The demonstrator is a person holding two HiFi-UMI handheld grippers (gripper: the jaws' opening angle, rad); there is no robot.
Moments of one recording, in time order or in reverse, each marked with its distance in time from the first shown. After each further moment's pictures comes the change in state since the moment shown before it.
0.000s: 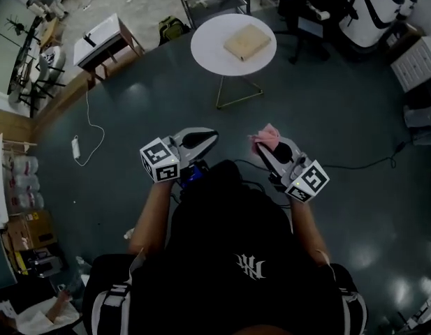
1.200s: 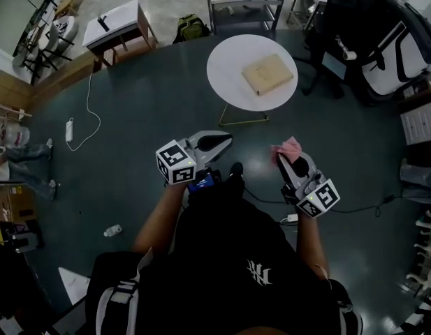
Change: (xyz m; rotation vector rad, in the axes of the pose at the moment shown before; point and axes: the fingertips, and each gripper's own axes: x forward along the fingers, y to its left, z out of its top) left arm 0.060 0.163 0.051 -0.055 -0.130 0.147; right arm 0.085 -0.165 0.023 -0.013 0.093 0.009
